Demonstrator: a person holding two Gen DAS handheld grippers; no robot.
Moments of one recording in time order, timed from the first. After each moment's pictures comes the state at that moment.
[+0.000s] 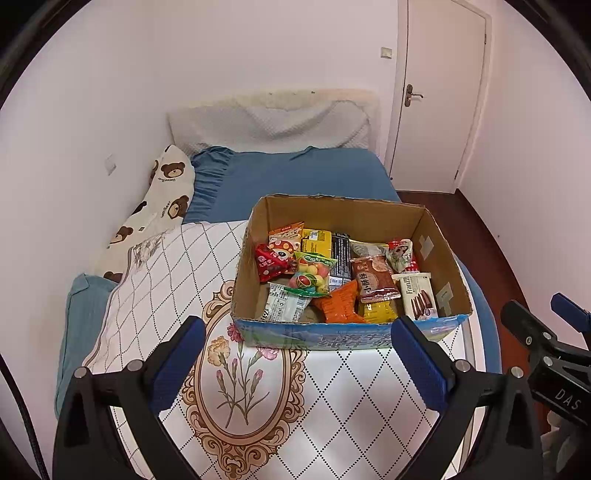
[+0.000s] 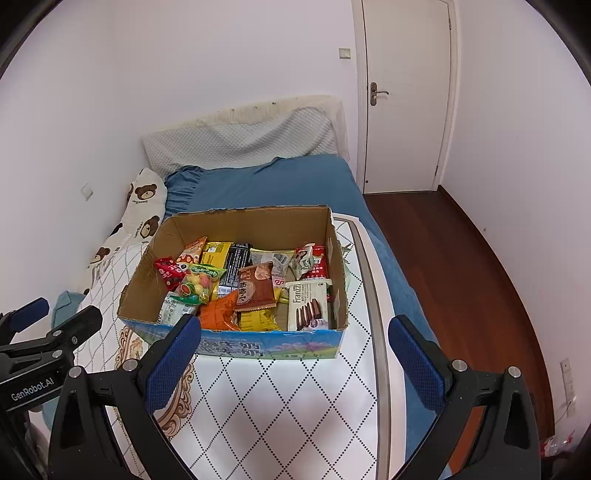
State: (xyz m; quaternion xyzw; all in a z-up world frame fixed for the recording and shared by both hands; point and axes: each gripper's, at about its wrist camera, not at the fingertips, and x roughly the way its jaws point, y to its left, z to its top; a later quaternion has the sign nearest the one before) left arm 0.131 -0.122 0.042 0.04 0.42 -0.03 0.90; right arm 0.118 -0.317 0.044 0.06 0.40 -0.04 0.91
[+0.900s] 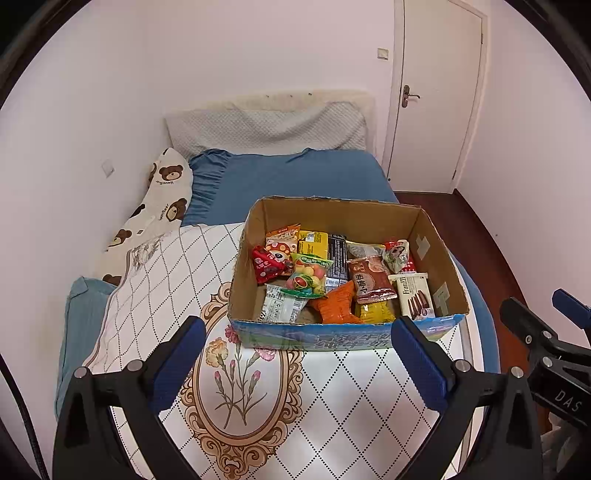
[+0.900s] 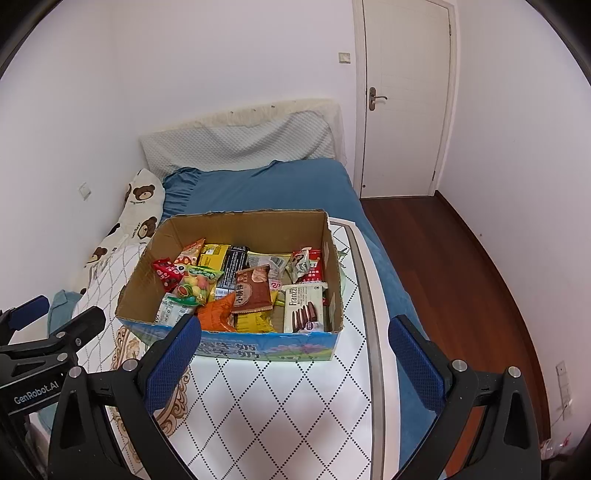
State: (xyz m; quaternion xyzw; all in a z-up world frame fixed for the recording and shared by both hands) left arm 0.129 -0.125 0.041 0.04 0.42 -0.04 0.91; right arm 0.118 -0.319 0.048 0.05 0.39 -0.05 0.92
